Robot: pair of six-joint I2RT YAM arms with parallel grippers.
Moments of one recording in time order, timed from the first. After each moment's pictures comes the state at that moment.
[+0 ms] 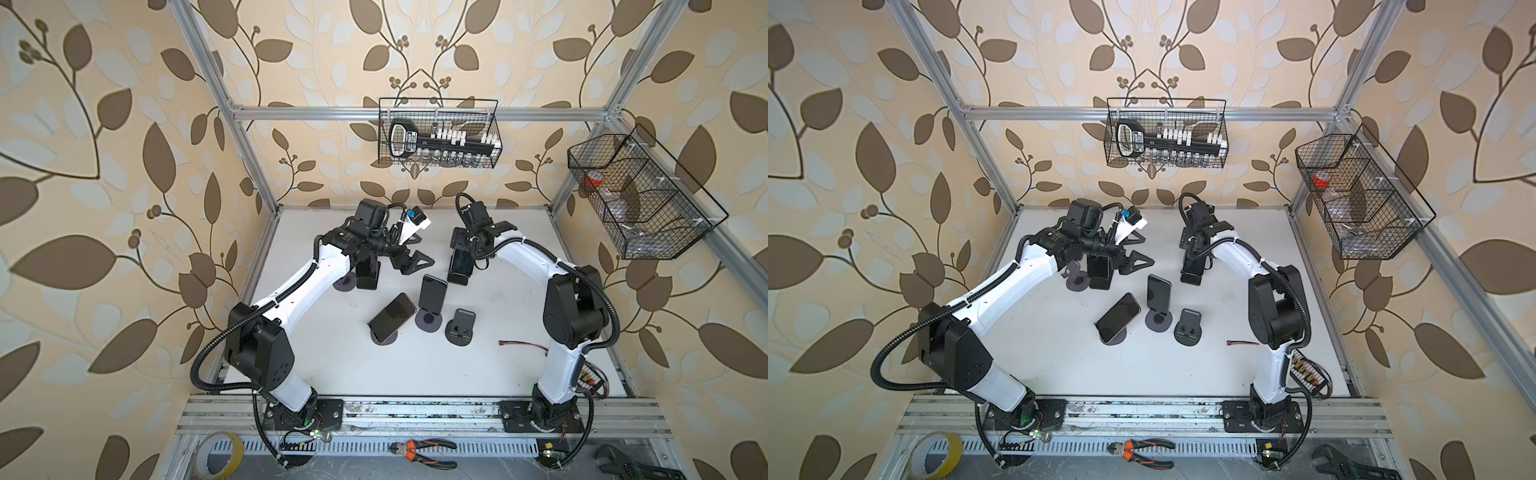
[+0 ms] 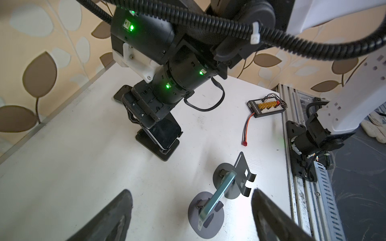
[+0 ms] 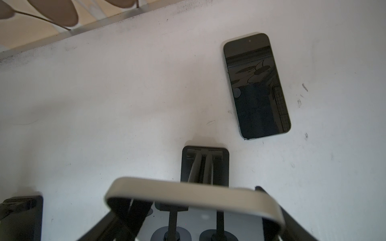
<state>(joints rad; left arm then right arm) -0.49 1.59 1.46 -0.51 0.72 0.31 0.32 1.92 1.55 -0.61 0.25 0.57</state>
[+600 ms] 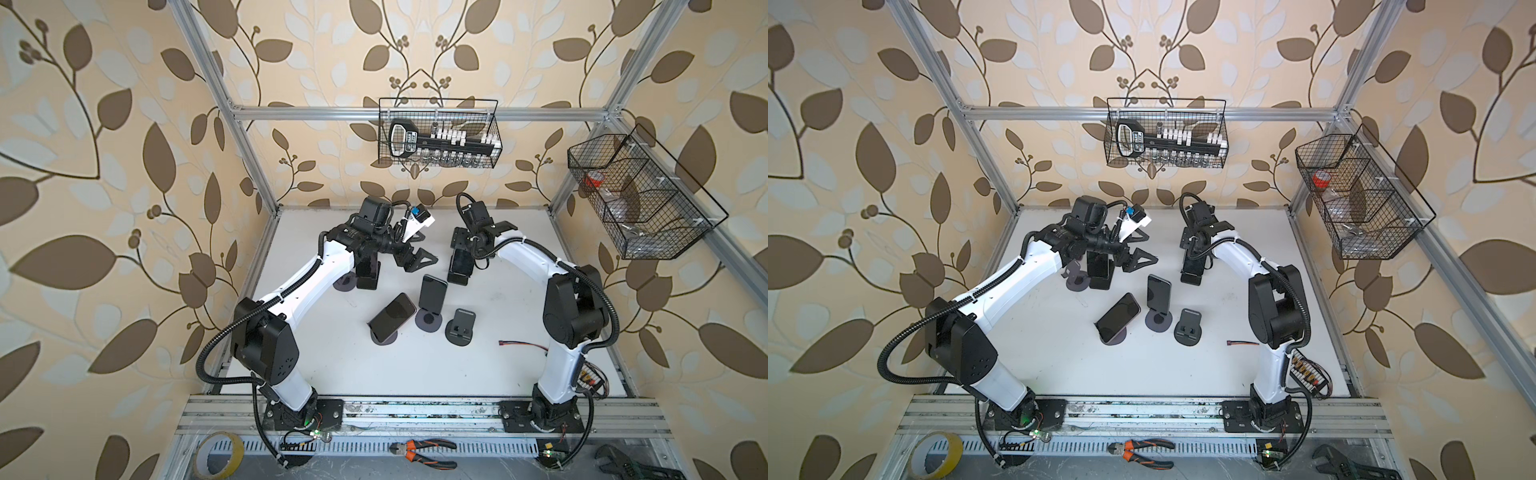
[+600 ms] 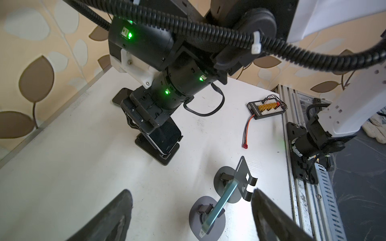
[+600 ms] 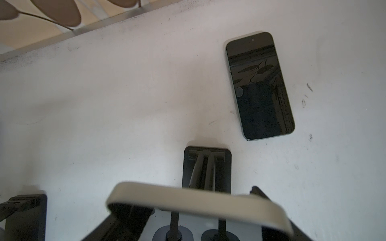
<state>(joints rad) -0.50 1.62 1.51 -0.52 0.72 0.31 0.32 1.92 1.55 -0.60 0.23 0.57</state>
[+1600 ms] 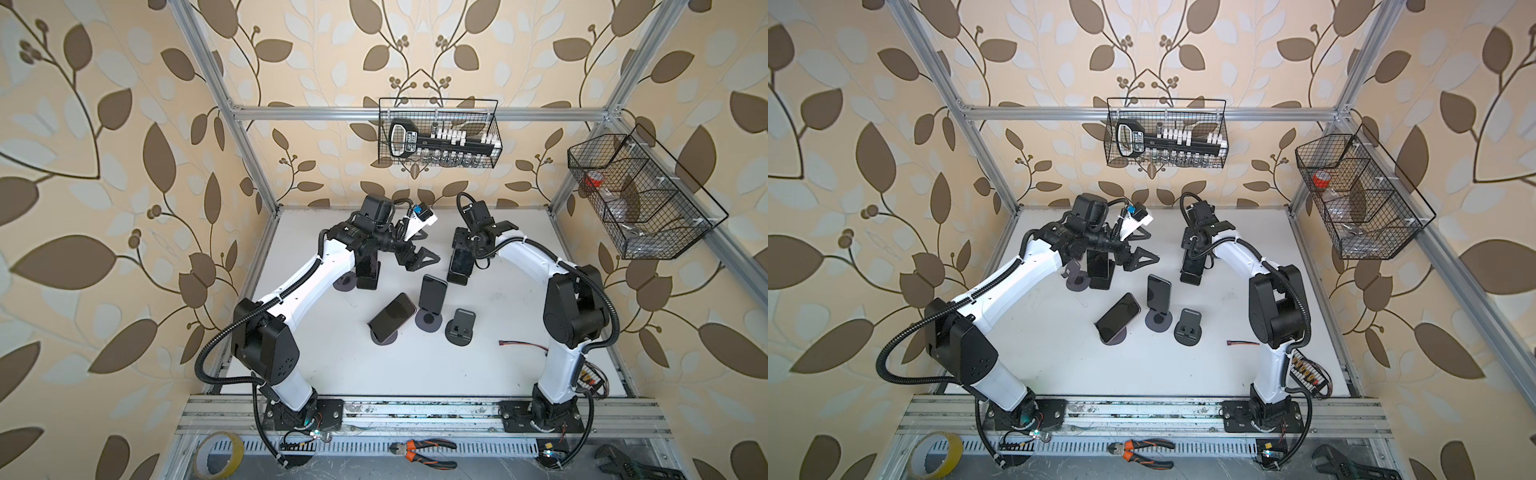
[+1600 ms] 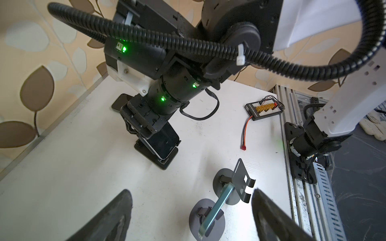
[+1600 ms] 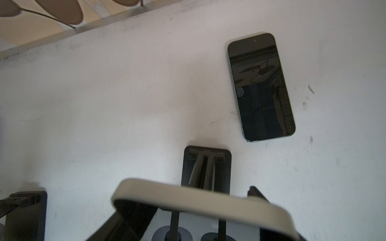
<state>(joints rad) -0.51 1.63 1.55 -0.55 0.72 0.33 0.31 1.92 1.55 -0.60 0.22 0.55</state>
